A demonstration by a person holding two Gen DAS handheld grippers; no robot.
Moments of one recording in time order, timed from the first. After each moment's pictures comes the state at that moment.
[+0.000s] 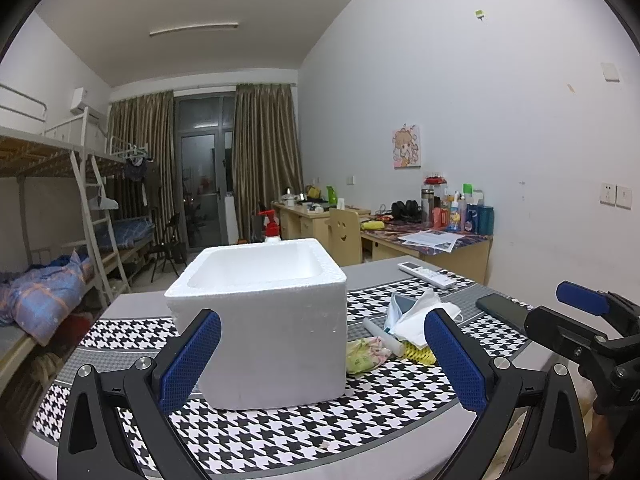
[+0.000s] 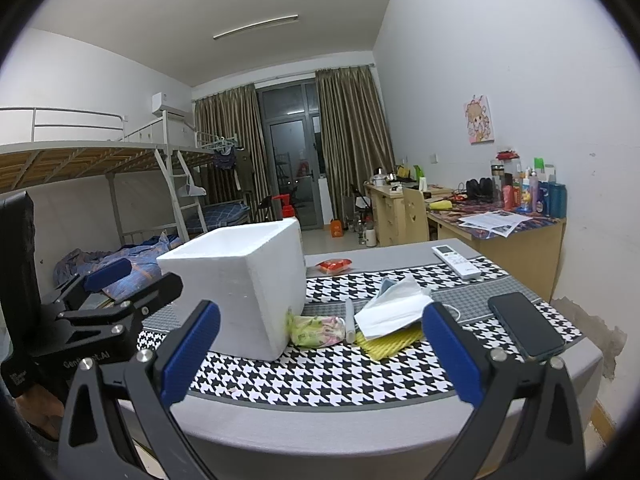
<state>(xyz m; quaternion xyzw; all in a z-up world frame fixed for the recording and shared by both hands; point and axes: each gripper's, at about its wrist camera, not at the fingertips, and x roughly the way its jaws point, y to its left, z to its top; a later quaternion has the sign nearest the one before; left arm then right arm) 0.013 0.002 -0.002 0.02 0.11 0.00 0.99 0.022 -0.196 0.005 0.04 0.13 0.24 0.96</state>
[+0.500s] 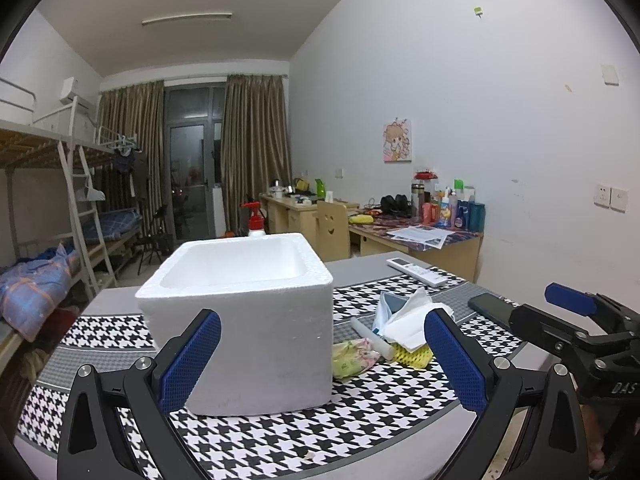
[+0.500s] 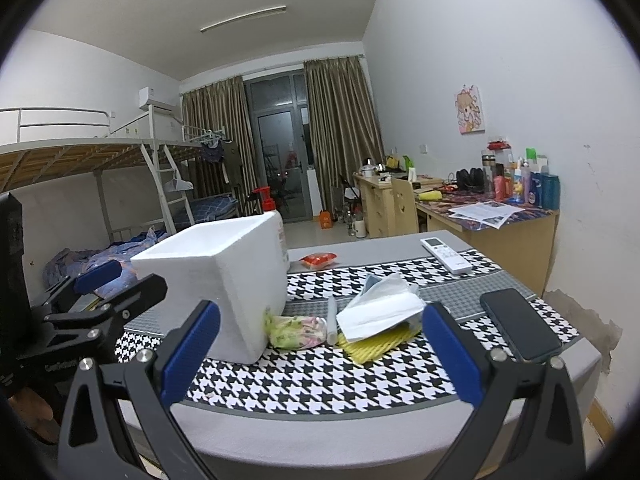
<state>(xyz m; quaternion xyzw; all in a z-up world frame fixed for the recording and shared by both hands) 0.036 -0.002 -0.002 0.01 0.12 -0.02 0.99 0.051 -0.201 0.001 0.04 0.15 0.21 0.96</state>
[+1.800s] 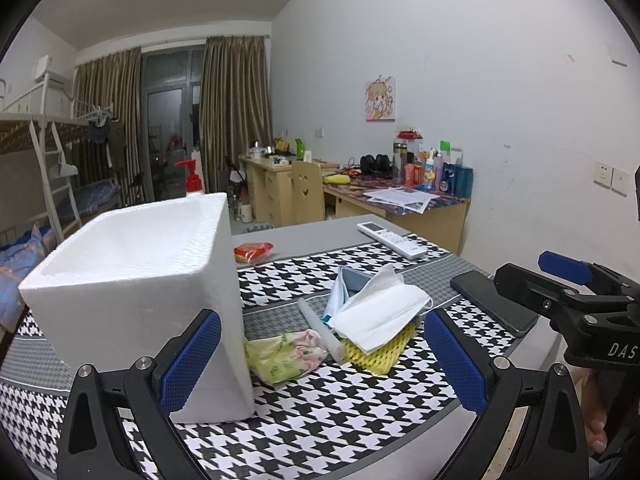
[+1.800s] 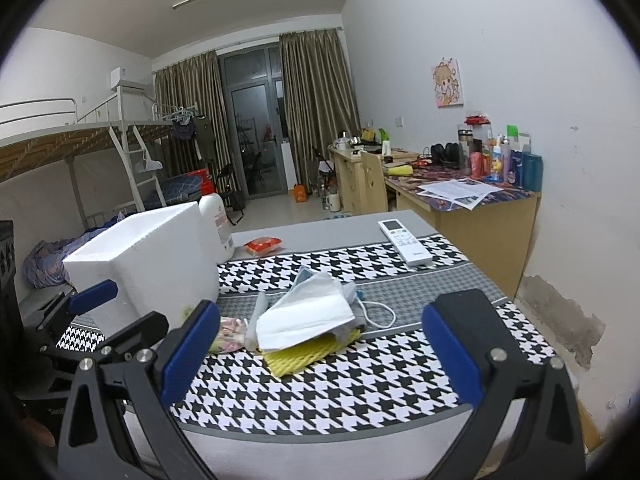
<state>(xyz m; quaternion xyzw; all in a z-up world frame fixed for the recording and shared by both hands) 0.113 -0.062 -0.025 0.00 0.20 -0.04 0.98 0.127 -0.251 -0.005 0.02 0.20 0.18 0.96</state>
